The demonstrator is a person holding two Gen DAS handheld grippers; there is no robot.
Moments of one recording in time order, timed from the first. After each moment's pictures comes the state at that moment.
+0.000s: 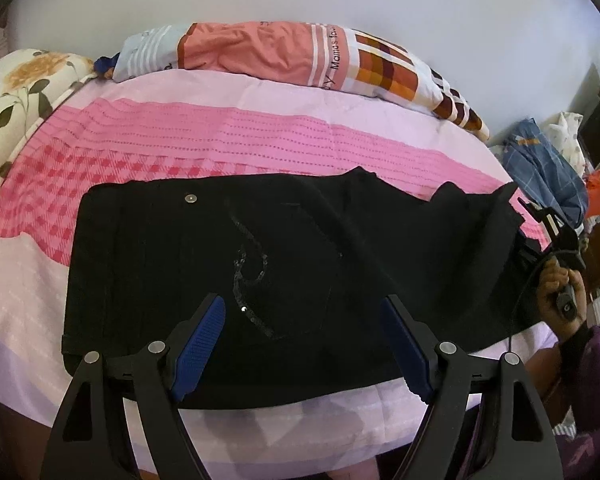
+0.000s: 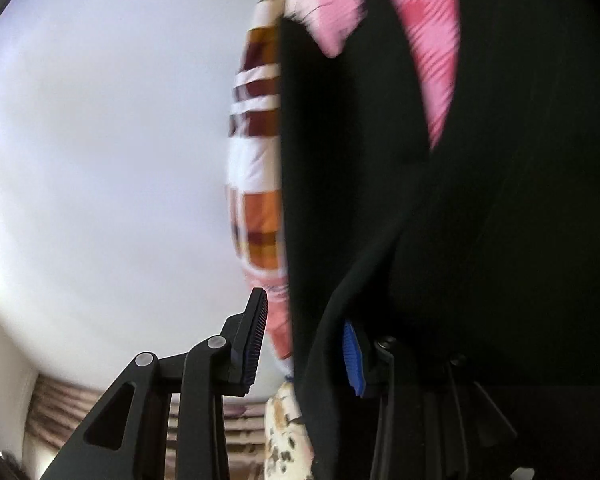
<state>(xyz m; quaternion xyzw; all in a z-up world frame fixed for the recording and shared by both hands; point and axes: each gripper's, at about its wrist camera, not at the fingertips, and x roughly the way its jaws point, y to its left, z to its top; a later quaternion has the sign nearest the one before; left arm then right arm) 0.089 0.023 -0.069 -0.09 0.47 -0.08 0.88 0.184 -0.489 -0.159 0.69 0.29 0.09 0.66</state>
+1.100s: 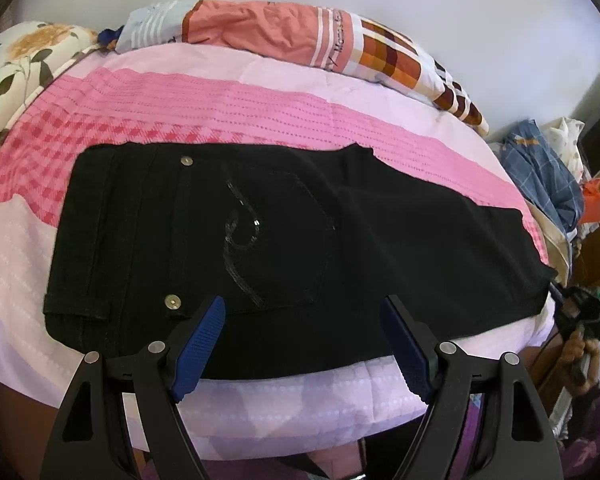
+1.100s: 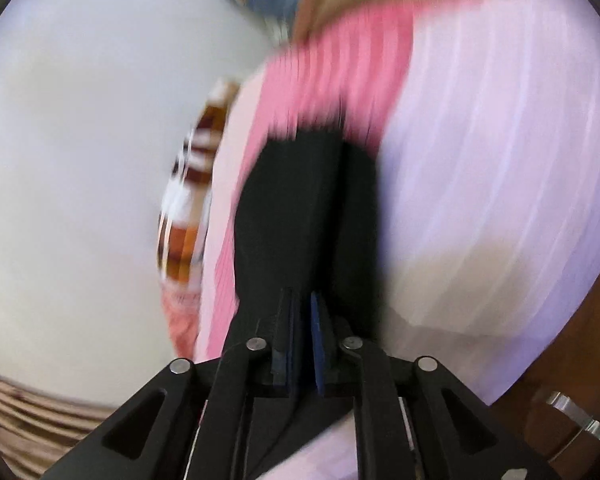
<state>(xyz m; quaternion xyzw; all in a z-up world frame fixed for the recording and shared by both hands) 0.078 0.017 -0.082 -0.12 0.50 -0.09 0.85 0.012 -0.628 -0.085 0.57 0.33 -0.07 0.75</state>
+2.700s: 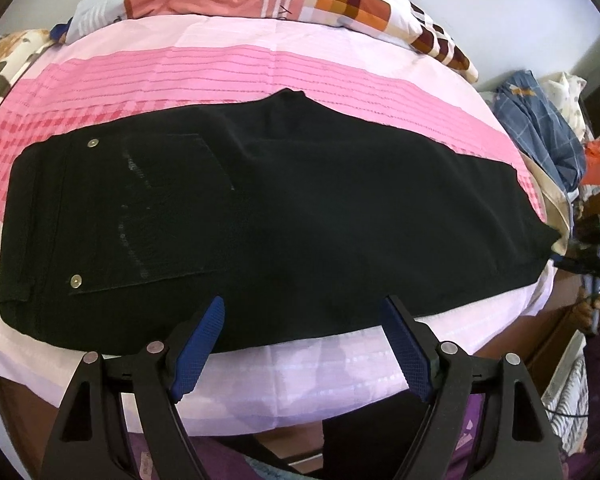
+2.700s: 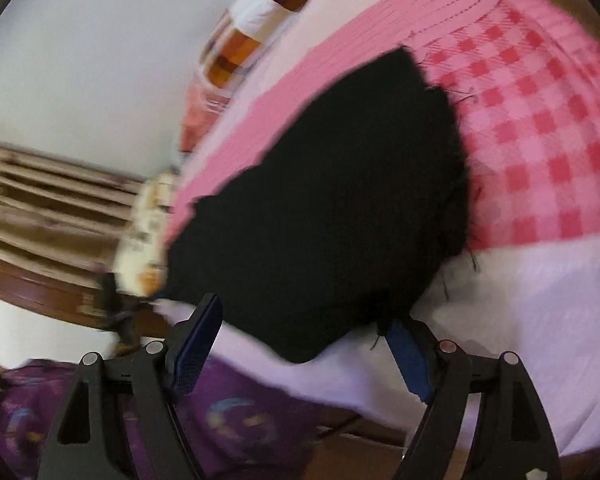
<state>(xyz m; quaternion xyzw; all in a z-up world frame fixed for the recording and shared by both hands) 0.088 -0.064 -0.082 -0.08 0.57 -0.11 0.81 0.097 -0.633 -0.033 0.39 0.53 0.30 0.69</state>
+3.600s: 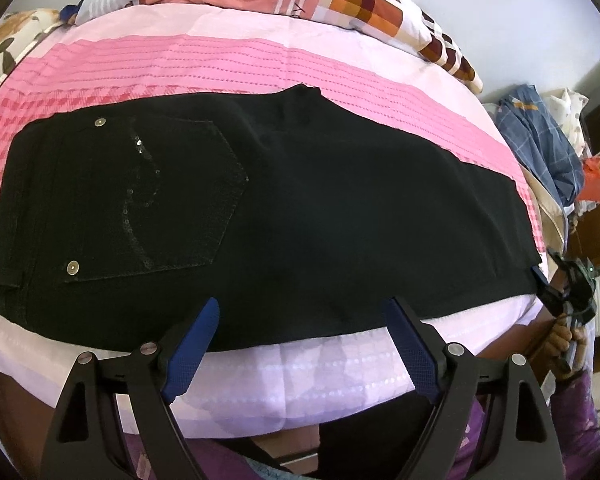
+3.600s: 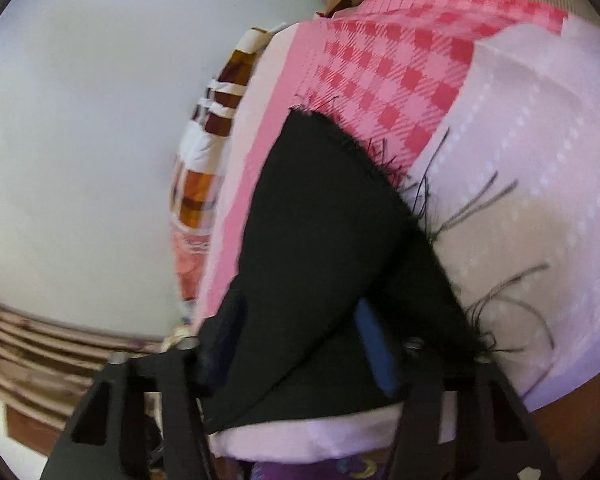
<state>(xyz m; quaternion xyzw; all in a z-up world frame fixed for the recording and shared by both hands) 0.086 -0.048 -0.094 -0.12 0.56 -0.11 0.81 0.040 -0.613 -0.082 0.53 0.43 0.04 0.73</state>
